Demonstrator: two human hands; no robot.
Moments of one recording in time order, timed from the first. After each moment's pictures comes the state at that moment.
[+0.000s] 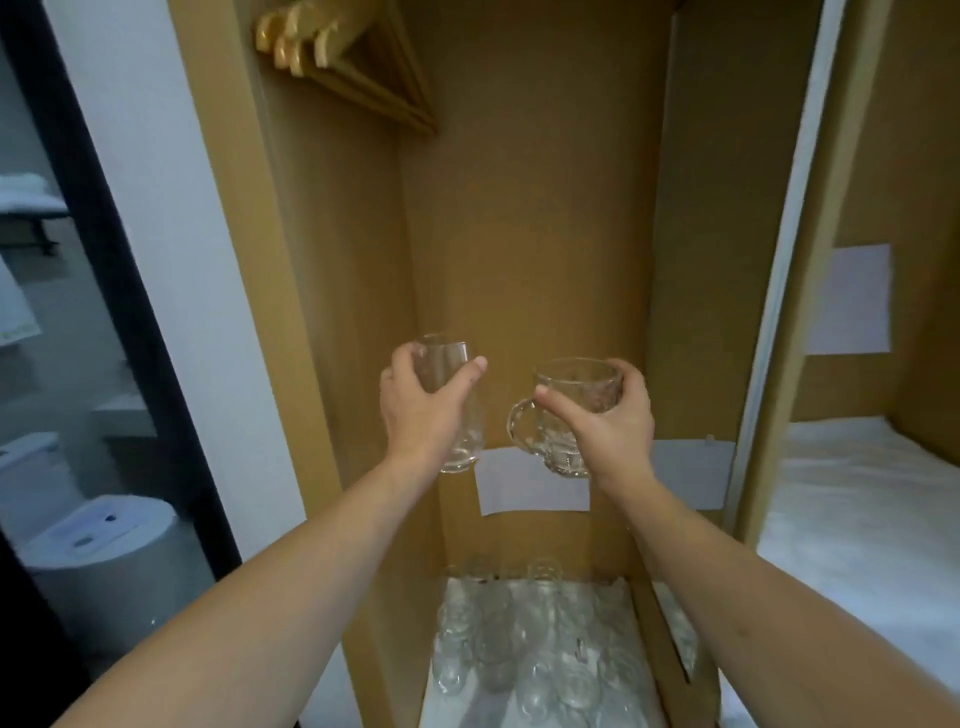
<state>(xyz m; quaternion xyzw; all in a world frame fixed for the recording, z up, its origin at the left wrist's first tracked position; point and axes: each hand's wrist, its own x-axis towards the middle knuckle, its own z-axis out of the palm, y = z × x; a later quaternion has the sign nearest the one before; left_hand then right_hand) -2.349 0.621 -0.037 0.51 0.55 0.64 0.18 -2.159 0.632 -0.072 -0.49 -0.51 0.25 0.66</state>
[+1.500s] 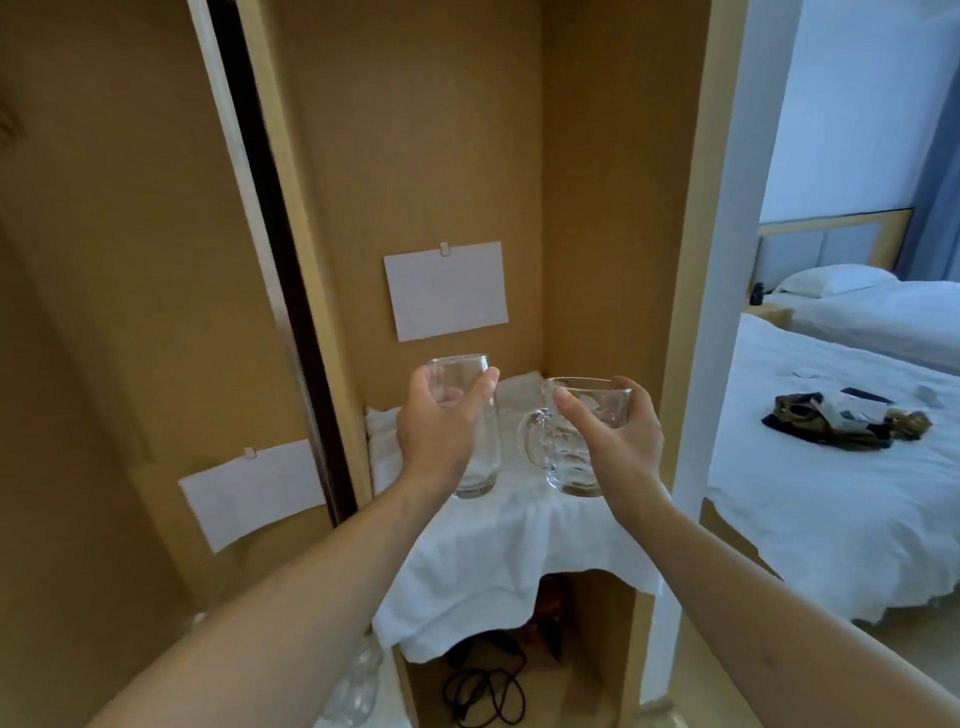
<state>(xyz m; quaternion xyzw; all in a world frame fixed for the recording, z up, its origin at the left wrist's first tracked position) -1.874 0.512 -0.067 0.58 0.46 0.56 0.37 -1.709 0.438 -0.092 -0.58 -0.37 0.16 0.71</state>
